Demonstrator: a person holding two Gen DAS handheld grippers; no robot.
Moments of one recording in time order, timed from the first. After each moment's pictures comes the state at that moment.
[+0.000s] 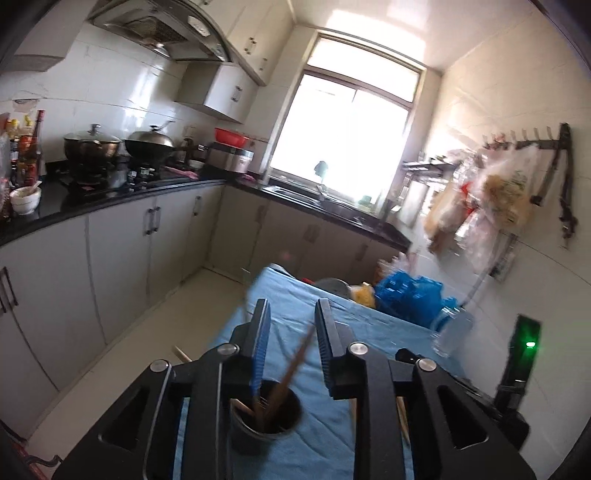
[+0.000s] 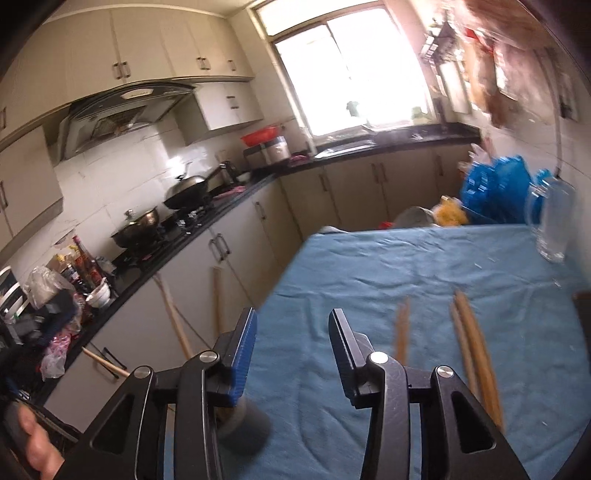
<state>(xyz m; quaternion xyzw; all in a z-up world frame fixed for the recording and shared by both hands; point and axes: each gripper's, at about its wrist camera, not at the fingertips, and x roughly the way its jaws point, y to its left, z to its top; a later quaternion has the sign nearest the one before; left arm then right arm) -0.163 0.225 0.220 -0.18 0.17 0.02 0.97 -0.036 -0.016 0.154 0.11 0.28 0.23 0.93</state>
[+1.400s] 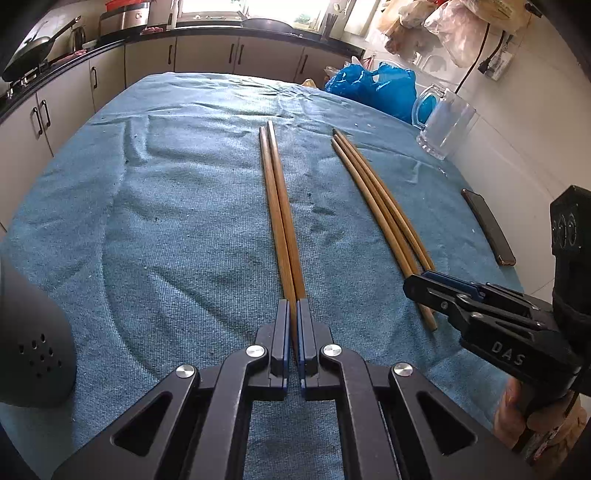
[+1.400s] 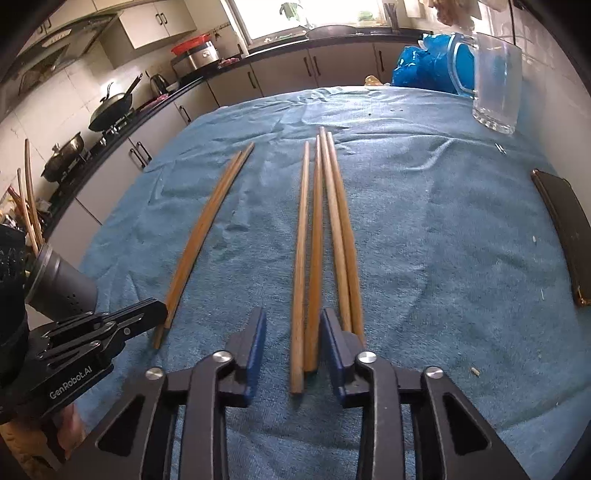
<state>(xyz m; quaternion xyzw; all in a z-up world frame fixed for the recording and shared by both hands) -0.022 0.064 0.015 -0.08 0.47 -0.12 0.87 0.000 -0.141 0.008 0.05 0.47 0.17 0.86</state>
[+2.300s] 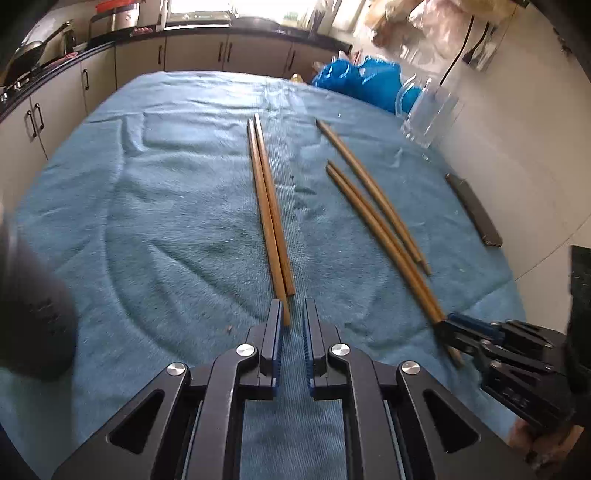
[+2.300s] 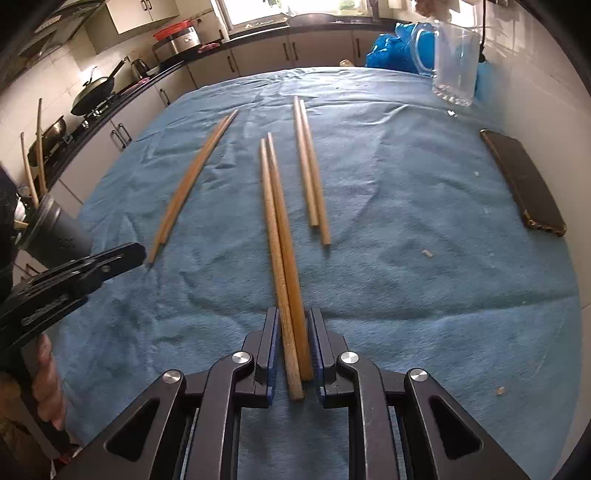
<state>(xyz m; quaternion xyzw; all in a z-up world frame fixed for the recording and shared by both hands) -0.038 0.057 0.018 -0.07 0.48 -0.14 0.86 -0.065 -0.156 0.010 0.03 0.50 0.11 0.86</state>
